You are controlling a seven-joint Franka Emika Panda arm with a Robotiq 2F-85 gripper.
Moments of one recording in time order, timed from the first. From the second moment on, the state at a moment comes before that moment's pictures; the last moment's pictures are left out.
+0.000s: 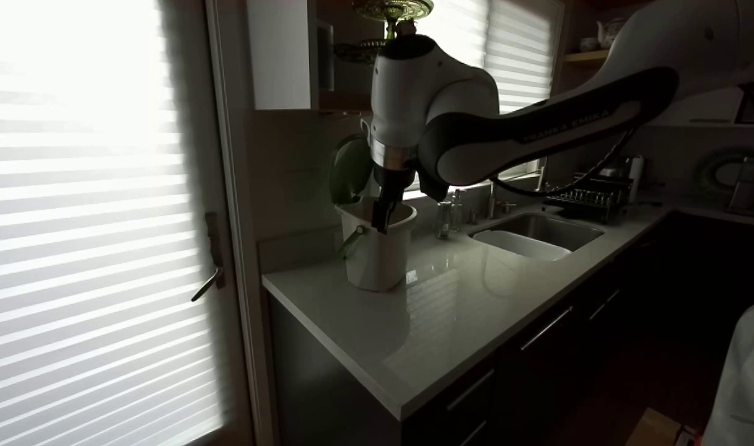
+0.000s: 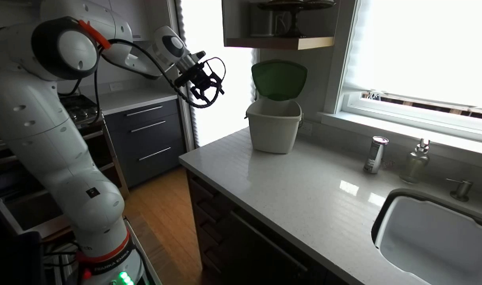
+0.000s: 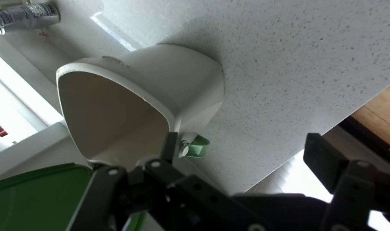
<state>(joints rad) 0.15 -0.15 0.37 -1.97 -0.60 2.06 0.17</state>
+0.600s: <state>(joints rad) 0.17 -0.07 0.36 -1.93 -0.91 2.15 0.23</state>
